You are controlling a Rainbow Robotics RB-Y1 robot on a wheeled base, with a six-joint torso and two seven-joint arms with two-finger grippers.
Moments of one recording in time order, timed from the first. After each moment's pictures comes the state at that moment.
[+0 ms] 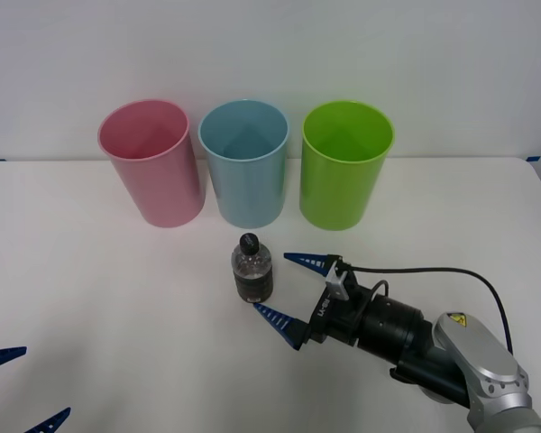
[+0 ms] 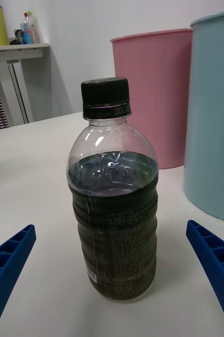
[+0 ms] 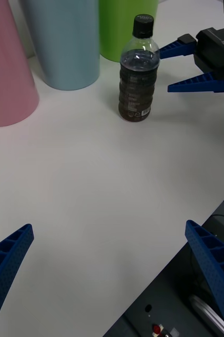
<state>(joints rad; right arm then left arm) -0.14 -0.25 0.26 -1.27 1.13 -0.86 0.37 0.83 0.50 0.54 -2.23 -1.35 -1.09 0.24</state>
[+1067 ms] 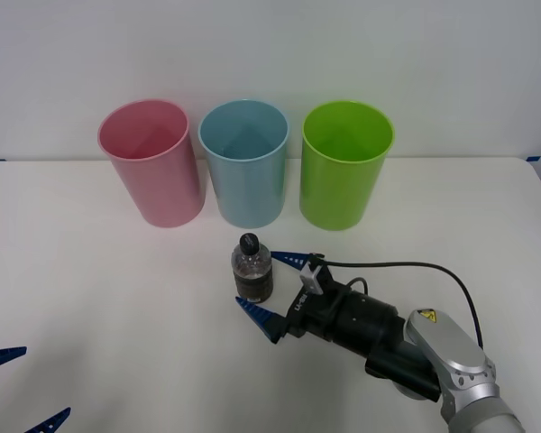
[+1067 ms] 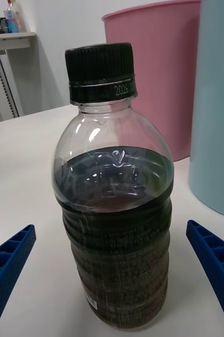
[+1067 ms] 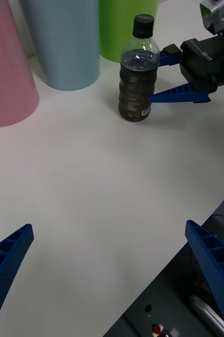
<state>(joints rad) -0.19 -0.20 0.32 -1.20 1.12 -0.74 0.38 0.83 0.50 0.54 -2.23 -1.35 -1.09 0.24</state>
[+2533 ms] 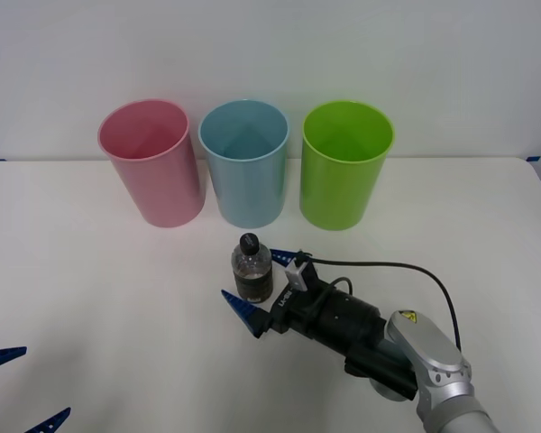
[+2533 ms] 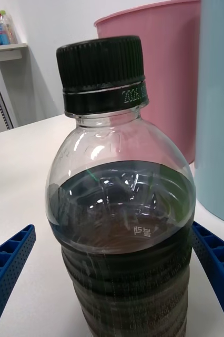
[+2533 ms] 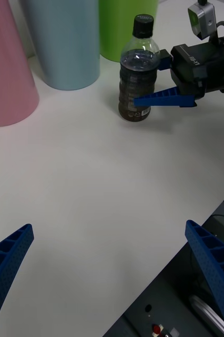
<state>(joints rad) -0.22 -0.11 0.29 -1.12 1.11 -0.73 0.43 0.83 0.50 0.54 -2.23 -1.35 -1.09 0.24</state>
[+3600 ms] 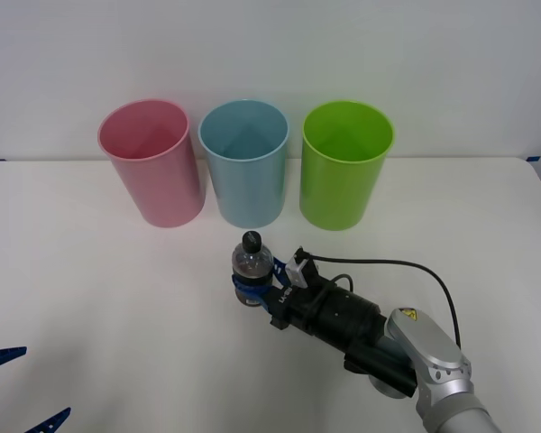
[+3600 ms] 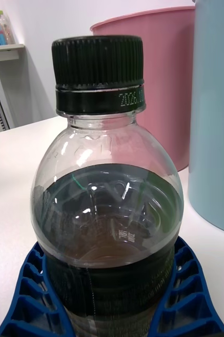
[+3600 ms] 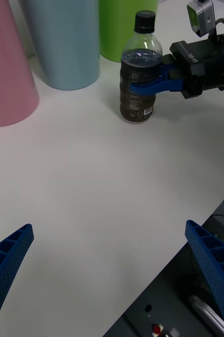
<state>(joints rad) -0.23 -0.11 0.29 -1.12 1.10 -0.72 0.45 0.83 0.50 0.54 -2.23 -1.35 -1.09 0.24</state>
